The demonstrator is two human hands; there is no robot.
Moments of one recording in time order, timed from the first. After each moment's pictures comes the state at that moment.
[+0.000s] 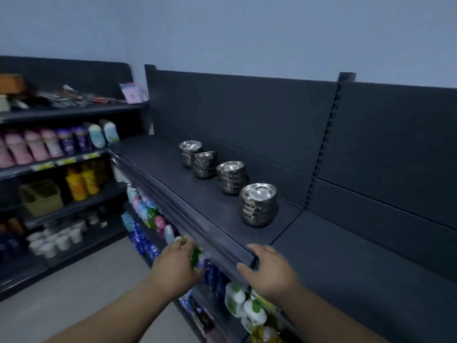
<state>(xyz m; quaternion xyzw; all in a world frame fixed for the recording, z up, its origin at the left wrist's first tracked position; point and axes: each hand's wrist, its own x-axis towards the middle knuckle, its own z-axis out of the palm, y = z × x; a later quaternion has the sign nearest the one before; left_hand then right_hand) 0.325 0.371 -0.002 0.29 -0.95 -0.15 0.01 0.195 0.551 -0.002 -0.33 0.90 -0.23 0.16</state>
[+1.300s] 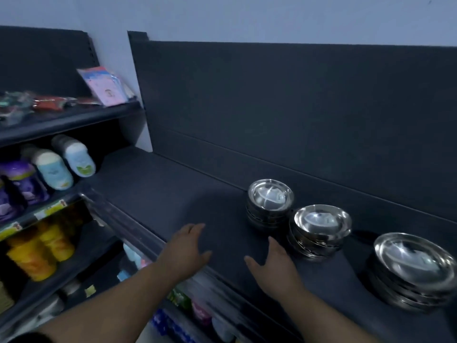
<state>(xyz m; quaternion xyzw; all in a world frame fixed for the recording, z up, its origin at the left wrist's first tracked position) 0.069 -0.209 -0.033 0.17 -0.96 -0.22 -0.02 0.006 -0.001 -0.047 -0.13 0.92 -0.33 0.13</state>
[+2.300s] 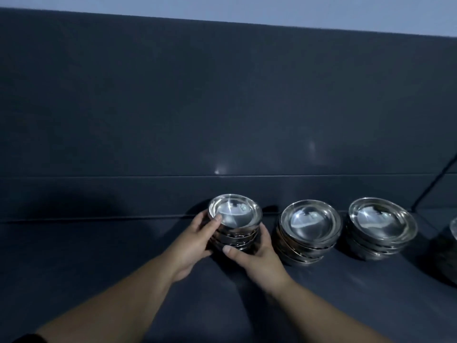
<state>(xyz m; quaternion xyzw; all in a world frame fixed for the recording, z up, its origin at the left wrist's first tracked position) -0.119 -0.236 -0.027 -0.03 -0.68 -0.69 -0.24 -0.065 -0.079 -0.060 0.12 0.73 -0.68 0.00</state>
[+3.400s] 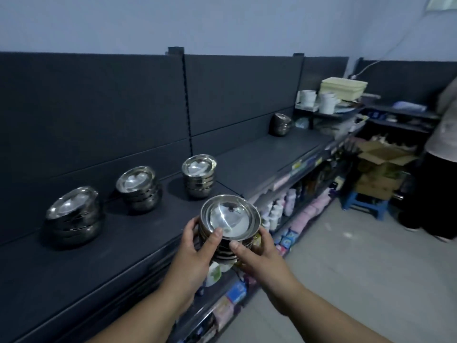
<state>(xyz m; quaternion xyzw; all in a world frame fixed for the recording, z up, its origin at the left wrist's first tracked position) 0.229 0.045 0.010 -0.27 -0.61 -0.67 -0.31 0.344 0.156 -0.018 0.31 0.61 -0.69 -0.23</state>
